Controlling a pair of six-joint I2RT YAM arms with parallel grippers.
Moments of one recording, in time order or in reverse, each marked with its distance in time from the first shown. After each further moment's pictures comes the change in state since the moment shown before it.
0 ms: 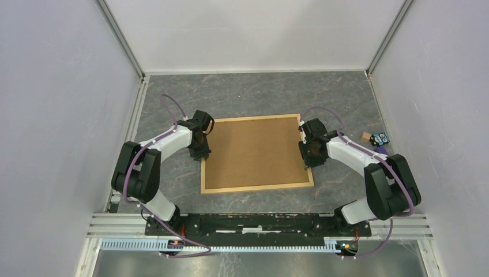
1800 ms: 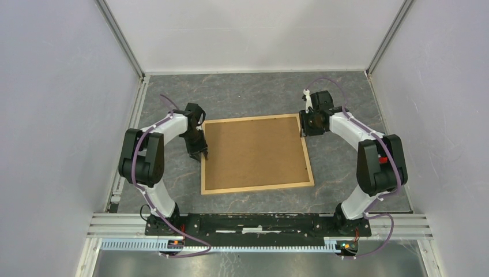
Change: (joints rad) left arm 0.147 0.150 0.156 -0.148 0.229 0.109; right arm -0.161 0.195 0.317 0.112 -0.101 -0.088
